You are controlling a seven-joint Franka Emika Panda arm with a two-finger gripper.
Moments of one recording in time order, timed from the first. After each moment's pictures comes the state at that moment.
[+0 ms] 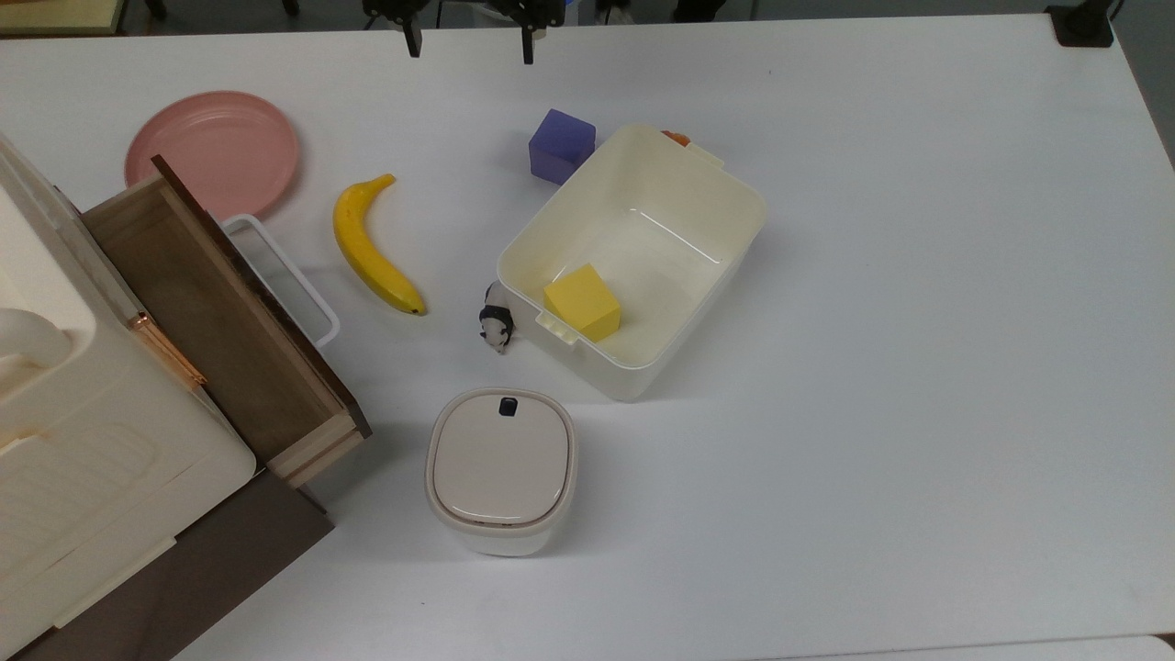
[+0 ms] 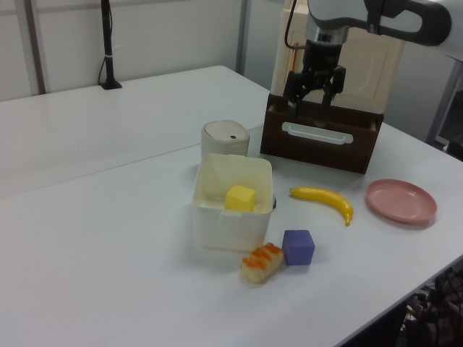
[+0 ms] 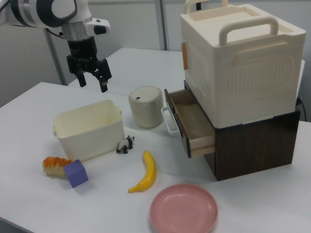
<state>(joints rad) 0.11 0.04 -0.10 -1.56 0.00 1.60 0.06</state>
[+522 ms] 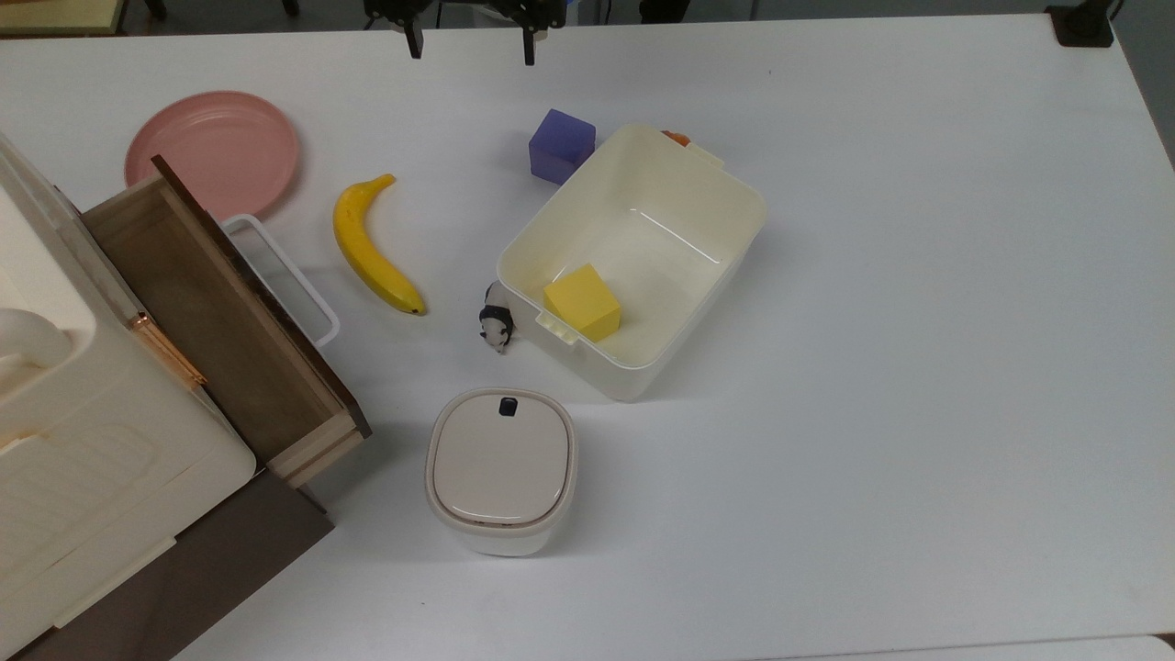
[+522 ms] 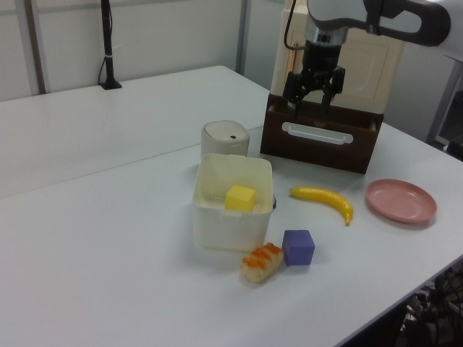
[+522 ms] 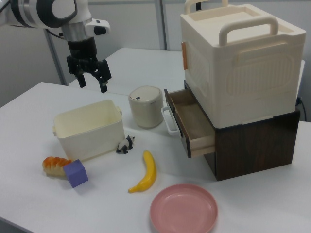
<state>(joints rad) 0.11 0.05 -0.10 -1.56 0.00 1.60 0.06</state>
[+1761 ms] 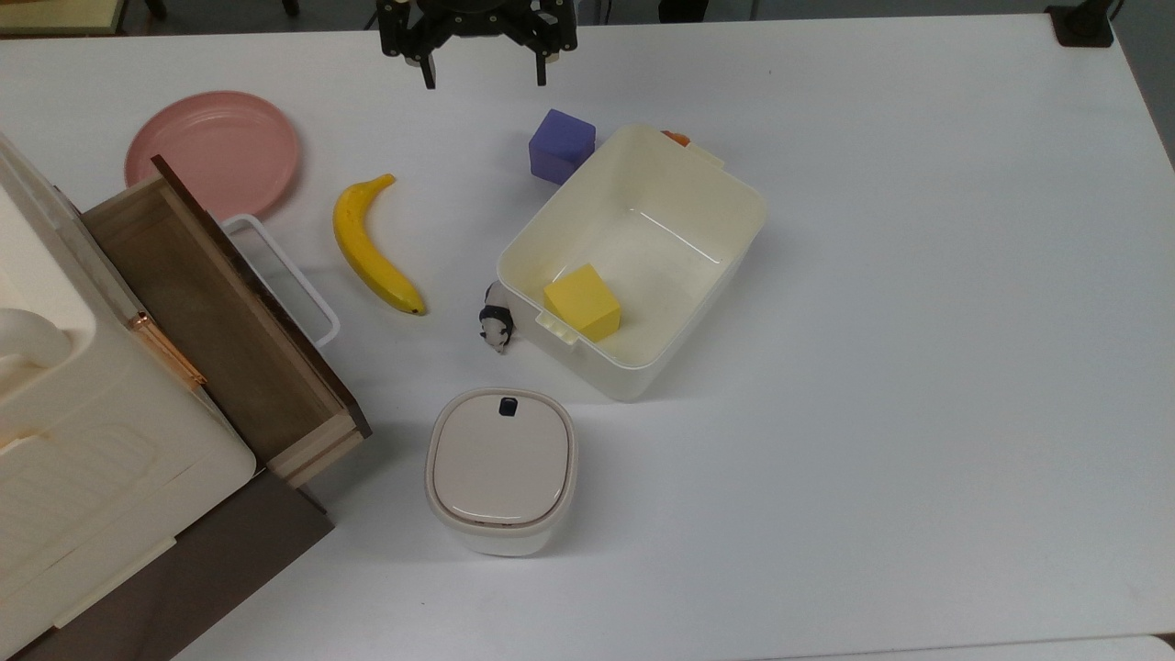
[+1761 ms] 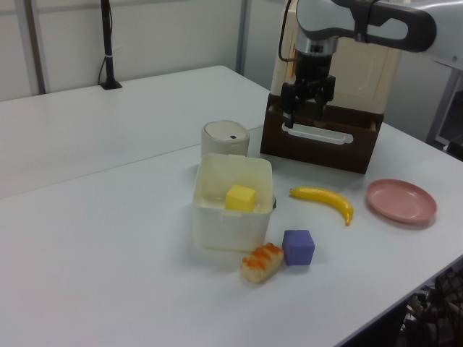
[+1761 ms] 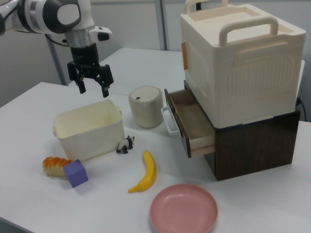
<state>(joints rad) 0.11 0.09 -0.09 -1.56 0.00 1.60 -0.05</state>
